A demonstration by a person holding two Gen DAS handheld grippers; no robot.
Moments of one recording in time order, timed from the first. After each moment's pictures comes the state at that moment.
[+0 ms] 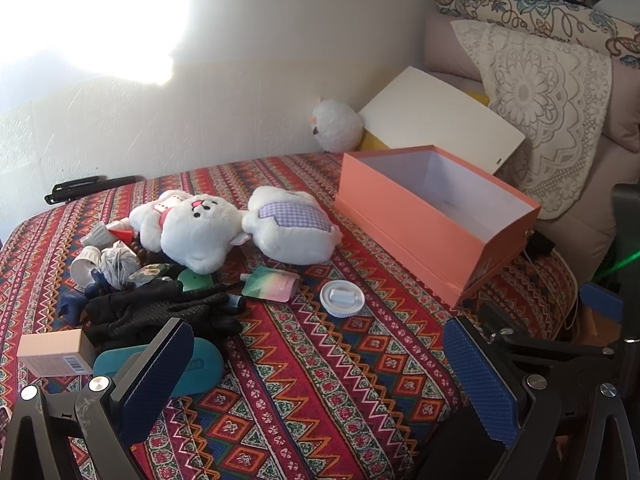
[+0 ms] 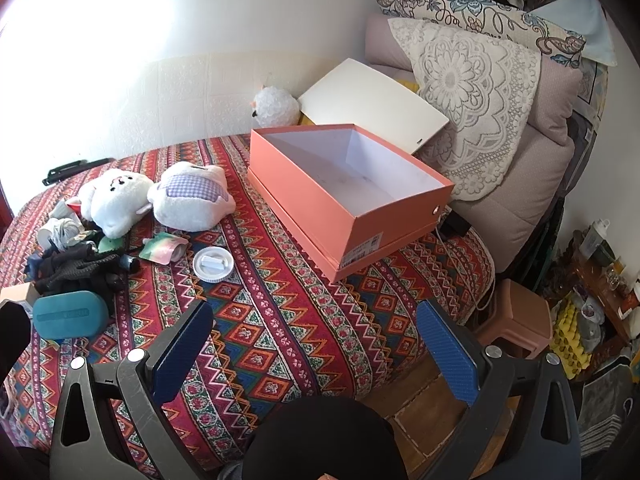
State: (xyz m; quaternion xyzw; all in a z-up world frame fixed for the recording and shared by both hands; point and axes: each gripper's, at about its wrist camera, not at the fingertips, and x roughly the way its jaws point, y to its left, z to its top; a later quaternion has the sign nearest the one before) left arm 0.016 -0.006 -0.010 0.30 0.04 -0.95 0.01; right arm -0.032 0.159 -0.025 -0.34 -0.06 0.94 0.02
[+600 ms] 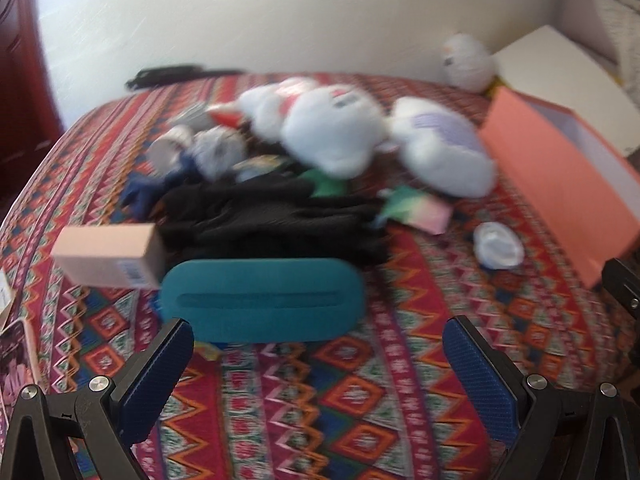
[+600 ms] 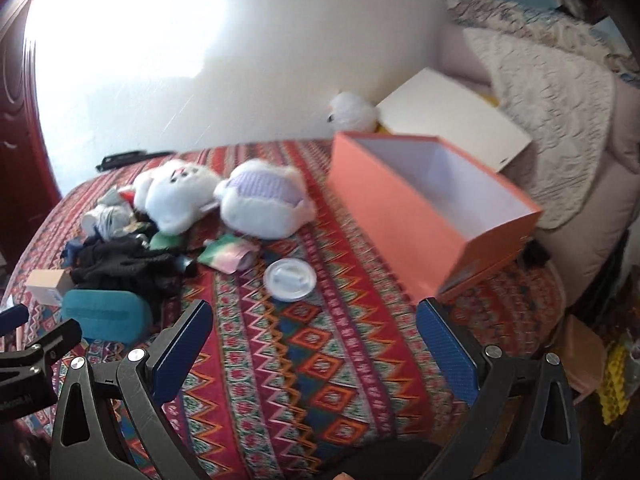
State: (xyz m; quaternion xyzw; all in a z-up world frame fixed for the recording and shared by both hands) left arm -0.021 -0.114 -0.106 0.40 0.11 -0.90 0.16; right arm -0.082 0.099 -0.071 -0.34 -0.06 0.93 -0.11
